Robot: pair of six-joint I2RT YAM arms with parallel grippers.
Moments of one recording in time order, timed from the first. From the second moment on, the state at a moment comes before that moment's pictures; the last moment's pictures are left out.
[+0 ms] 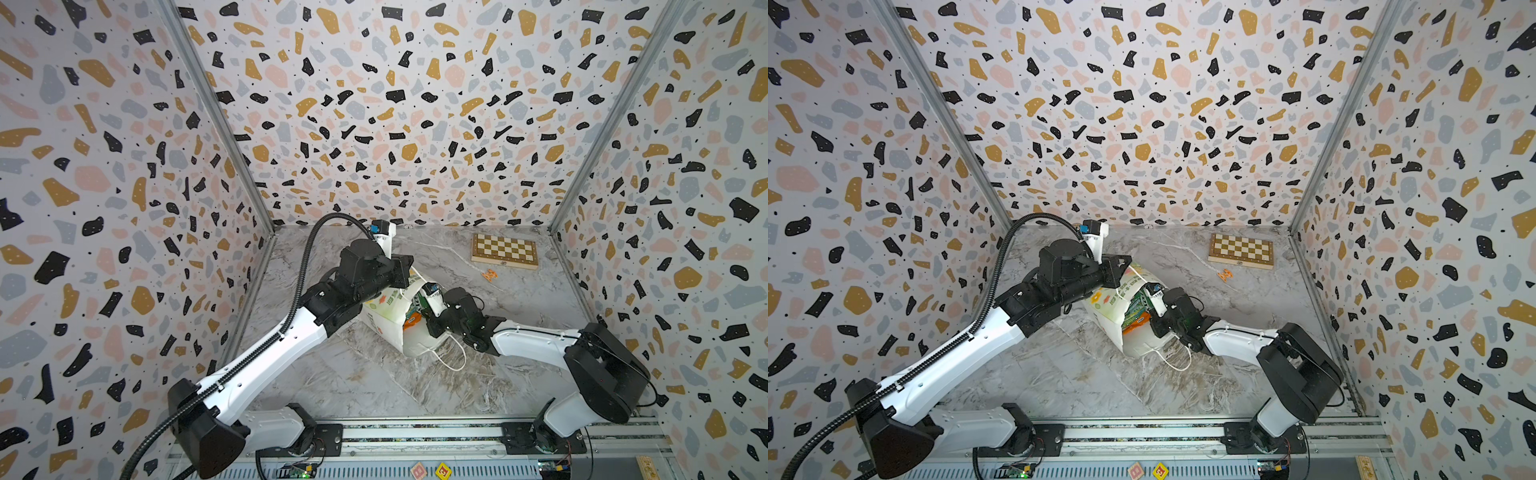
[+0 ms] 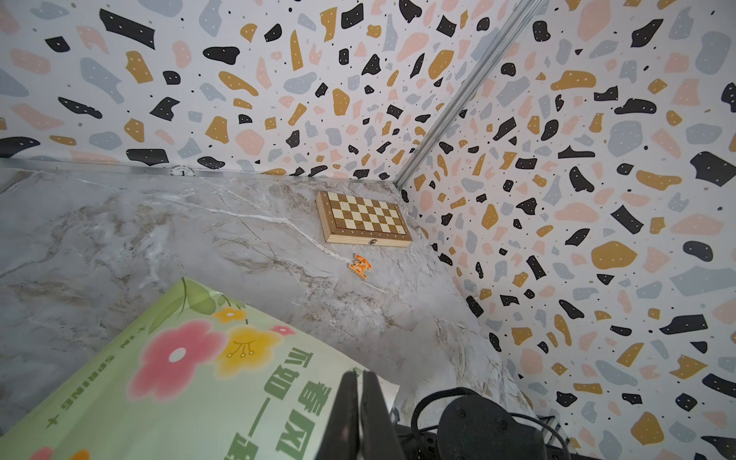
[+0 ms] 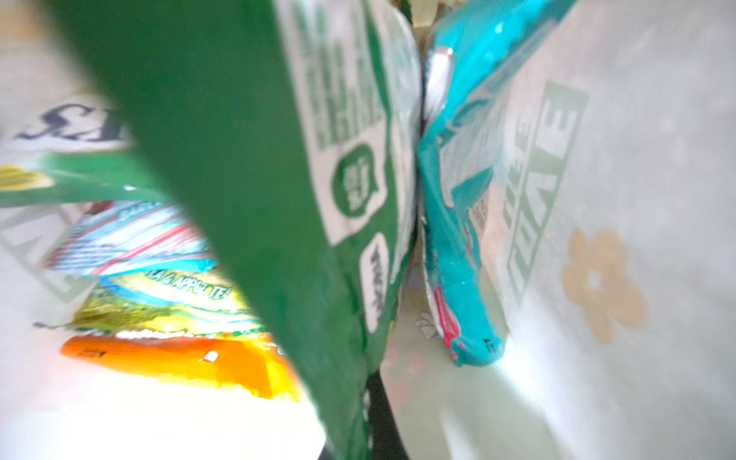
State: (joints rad) left arm -0.70 1.26 1.24 -0.30 0.03 -0.54; right arm 0.76 1.53 0.75 0.19 -0.07 0.06
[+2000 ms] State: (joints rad) left arm -0.70 1.31 1.23 -0.27 -0.11 -0.57; right arm 0.76 0.79 0.94 -0.34 -0.10 -0.02
